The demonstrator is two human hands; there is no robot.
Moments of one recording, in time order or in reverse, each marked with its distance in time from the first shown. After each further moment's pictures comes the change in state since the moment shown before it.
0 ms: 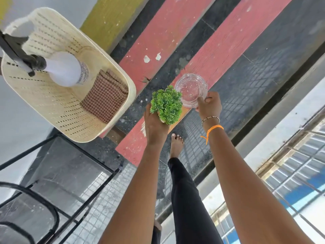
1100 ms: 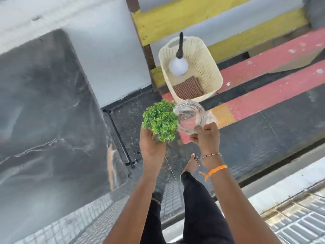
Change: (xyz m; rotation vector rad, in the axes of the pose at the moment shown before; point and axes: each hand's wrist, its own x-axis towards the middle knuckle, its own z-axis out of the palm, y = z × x) left_hand -0.257 -0.094 -0.246 -0.669 0.476 -0.237; right_hand -0.363 -0.014 0.014 0.148 -0.372 -0.327
